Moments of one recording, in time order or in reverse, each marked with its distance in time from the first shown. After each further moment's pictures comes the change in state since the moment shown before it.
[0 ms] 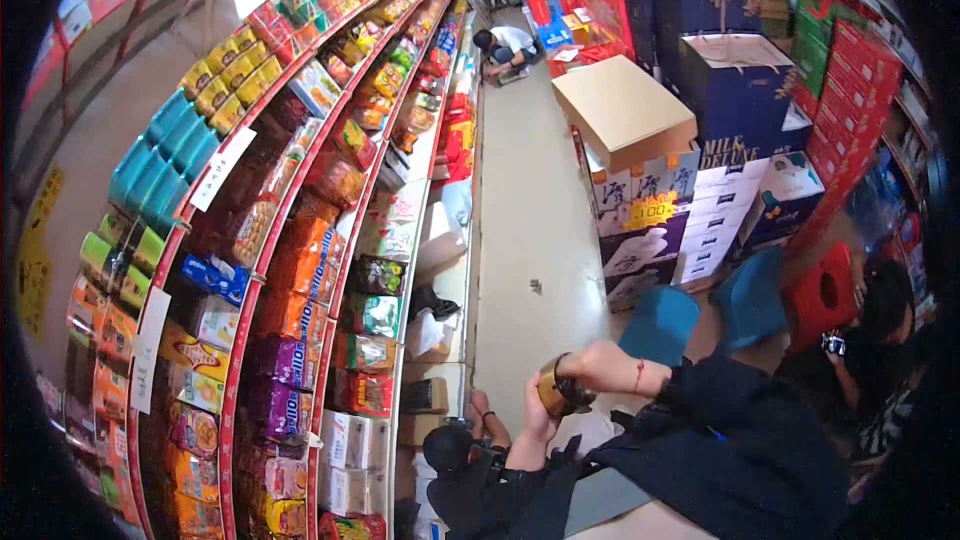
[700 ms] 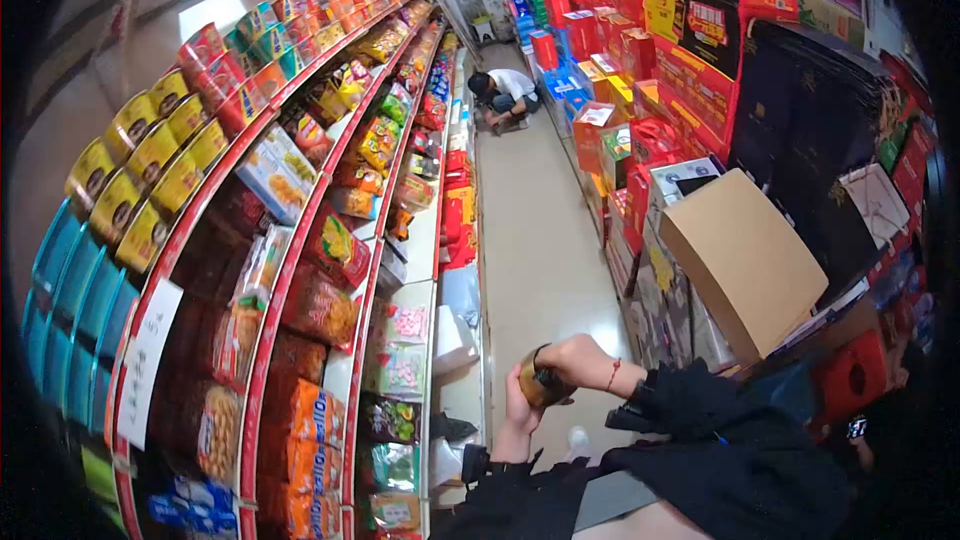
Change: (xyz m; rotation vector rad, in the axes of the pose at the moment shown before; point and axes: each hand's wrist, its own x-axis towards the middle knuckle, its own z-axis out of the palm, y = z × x) left_hand 0.379 0.348 -0.080 0.041 -0.122 0.074; right_hand 0.399 0.298 -0.041 -0.215 0.106 0.081
